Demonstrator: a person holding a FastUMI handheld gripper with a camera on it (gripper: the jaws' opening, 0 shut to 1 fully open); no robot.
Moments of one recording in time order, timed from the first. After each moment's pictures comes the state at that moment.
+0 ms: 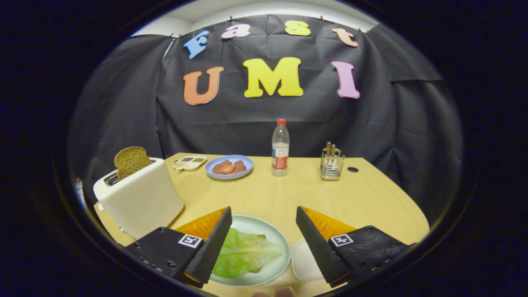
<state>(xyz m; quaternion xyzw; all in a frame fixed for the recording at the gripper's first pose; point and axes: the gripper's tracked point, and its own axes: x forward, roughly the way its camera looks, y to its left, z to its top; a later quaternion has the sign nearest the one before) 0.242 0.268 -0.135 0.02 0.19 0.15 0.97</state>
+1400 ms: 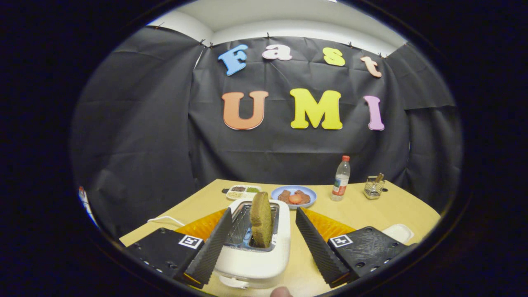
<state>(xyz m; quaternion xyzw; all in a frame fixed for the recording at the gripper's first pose) 0.159 0.539 -0.060 0.01 0.14 0.16 0.98</state>
